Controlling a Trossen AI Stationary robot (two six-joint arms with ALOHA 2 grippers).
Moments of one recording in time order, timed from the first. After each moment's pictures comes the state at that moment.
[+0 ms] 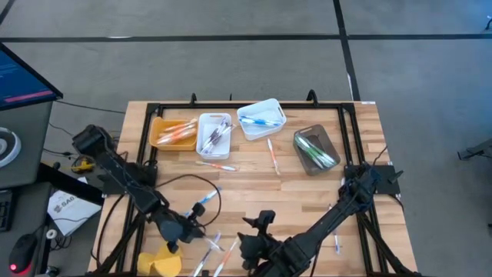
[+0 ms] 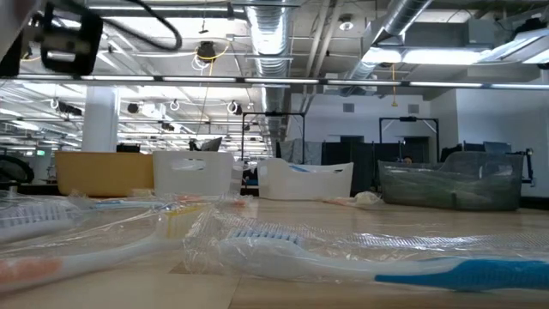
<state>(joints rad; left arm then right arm) -0.80 1.43 0.61 0.04 -0.30 0.03 0.70 2.32 2.25 -1.12 1.00 0.60</state>
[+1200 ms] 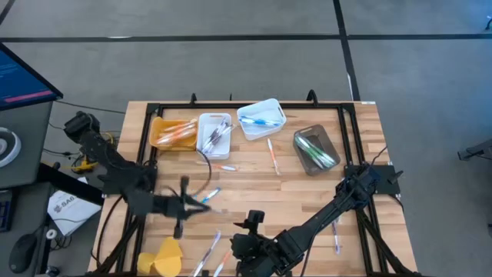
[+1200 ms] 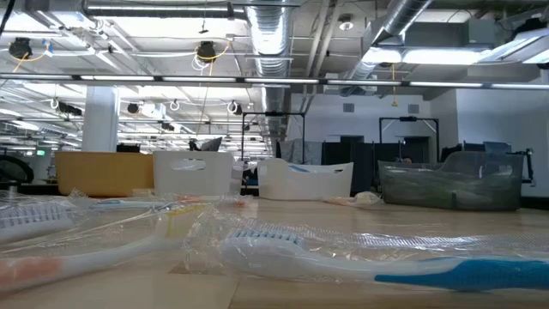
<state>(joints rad) -0.79 1.10 0.61 0.33 -0.75 0.17 0.65 2.32 2.25 -0.97 0.81 0.51</state>
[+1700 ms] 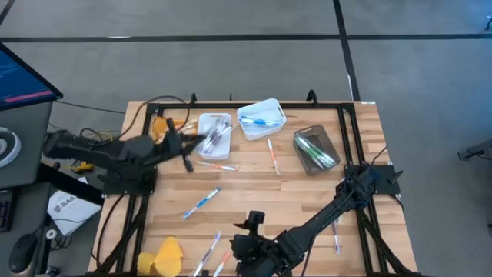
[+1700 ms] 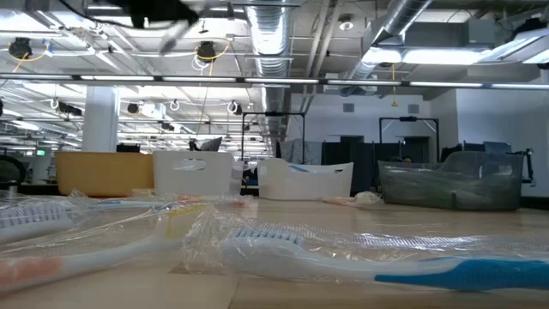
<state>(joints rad) -0.17 0.75 0.61 0.08 -0.66 0.18 0.66 2.32 2.25 -0.96 0.80 0.53</state>
